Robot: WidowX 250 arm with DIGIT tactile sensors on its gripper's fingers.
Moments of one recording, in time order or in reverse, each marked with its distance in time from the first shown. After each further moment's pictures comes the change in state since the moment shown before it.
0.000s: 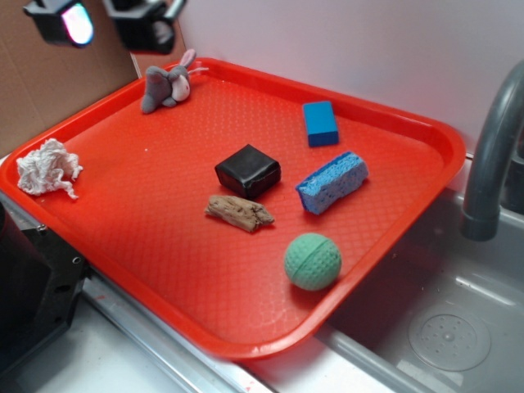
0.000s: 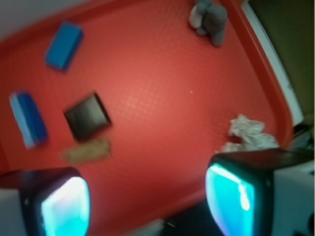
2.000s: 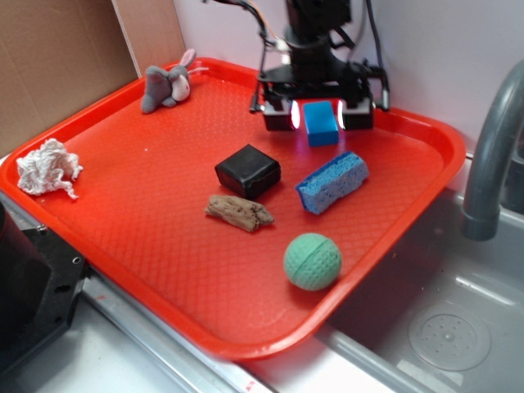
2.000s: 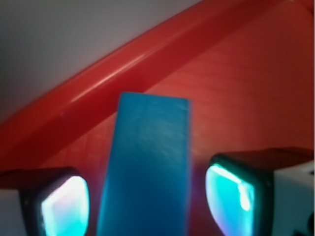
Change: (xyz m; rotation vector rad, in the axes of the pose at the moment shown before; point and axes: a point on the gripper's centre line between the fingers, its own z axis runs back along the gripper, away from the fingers) arm 0.111 -0.094 -0.156 0.050 -0.144 0.180
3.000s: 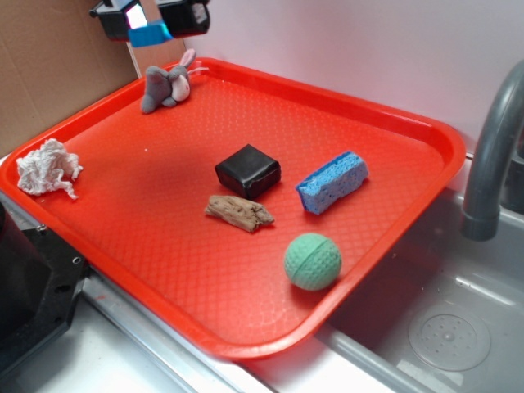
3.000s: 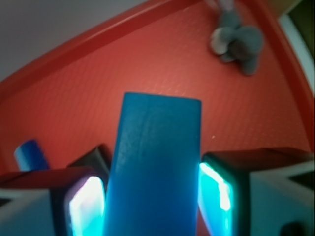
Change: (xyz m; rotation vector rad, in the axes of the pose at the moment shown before) arm -0.002 0.140 0.133 -0.190 0.229 -0.200
